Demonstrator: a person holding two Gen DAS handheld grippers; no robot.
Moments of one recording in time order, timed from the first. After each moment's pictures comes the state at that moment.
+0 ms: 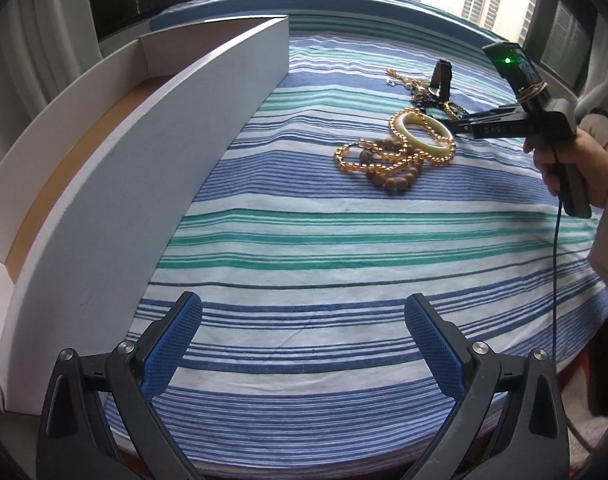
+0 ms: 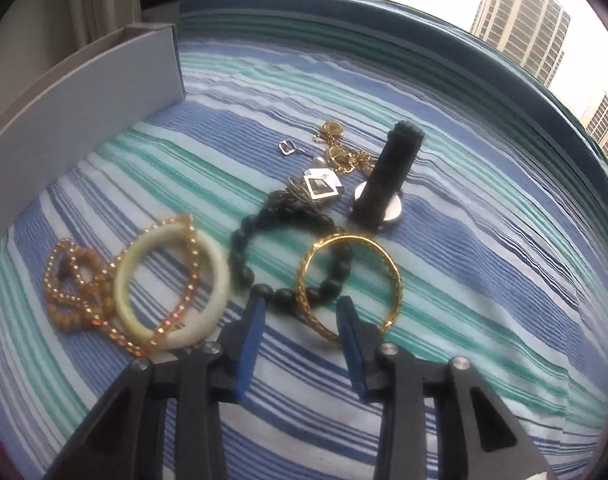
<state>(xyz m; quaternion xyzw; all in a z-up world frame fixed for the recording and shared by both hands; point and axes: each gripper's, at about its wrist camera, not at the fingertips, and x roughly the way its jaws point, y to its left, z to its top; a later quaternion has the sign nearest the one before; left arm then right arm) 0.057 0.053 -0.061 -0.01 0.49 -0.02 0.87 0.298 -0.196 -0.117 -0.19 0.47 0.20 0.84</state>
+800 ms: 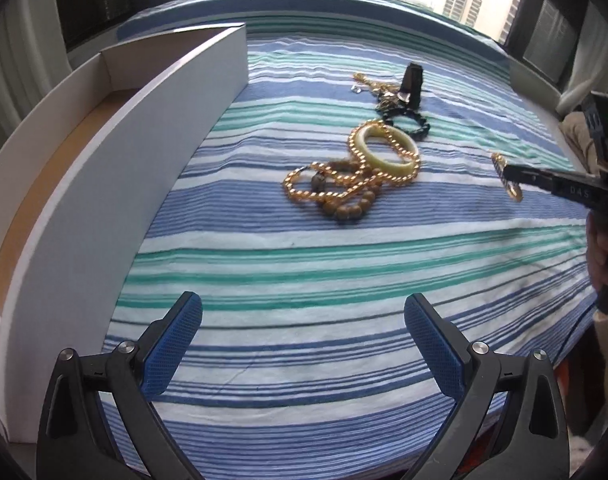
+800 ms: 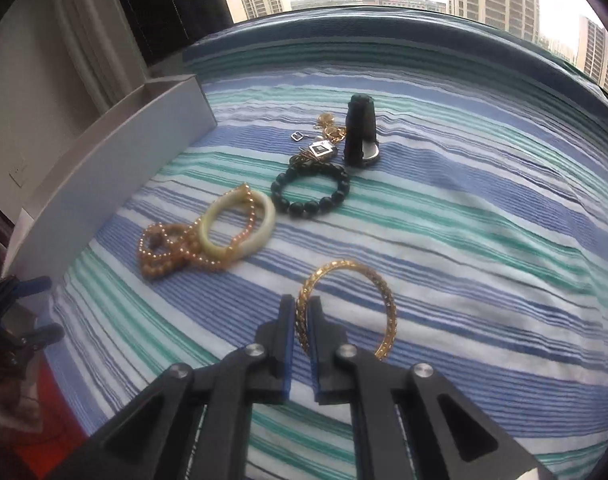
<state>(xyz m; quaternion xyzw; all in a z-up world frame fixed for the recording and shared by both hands) 0.095 0.013 -0.042 0.00 0.49 -0.07 0.87 0.188 -0.281 -0.071 0.00 0.46 0.24 0.85</state>
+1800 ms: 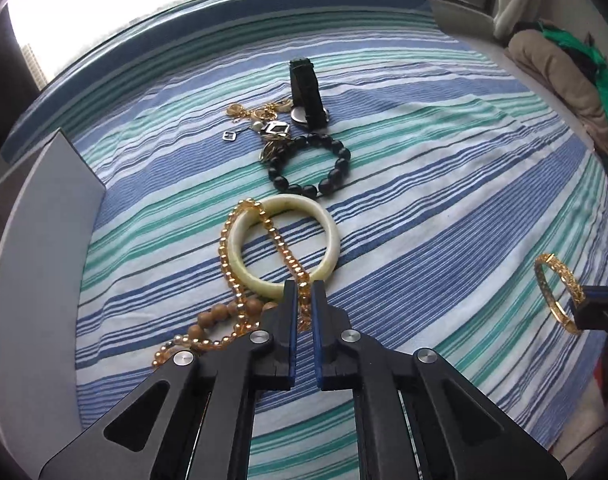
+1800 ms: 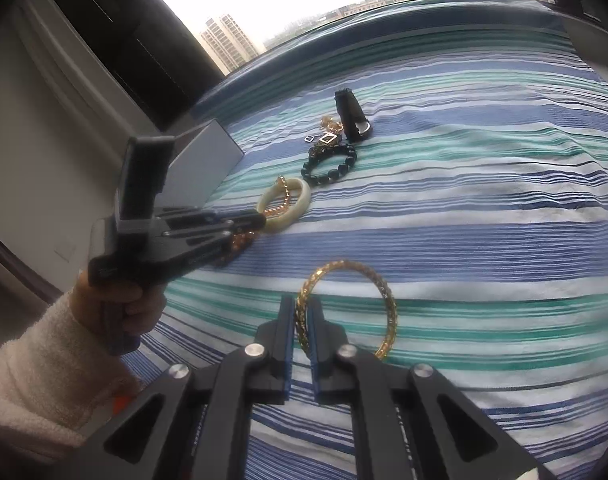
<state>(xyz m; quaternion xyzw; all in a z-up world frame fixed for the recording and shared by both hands) 0.209 -0.092 -0.063 0.12 0.48 -0.19 0.85 0.104 -0.306 -0.070 0.14 0.43 0.24 0.86</state>
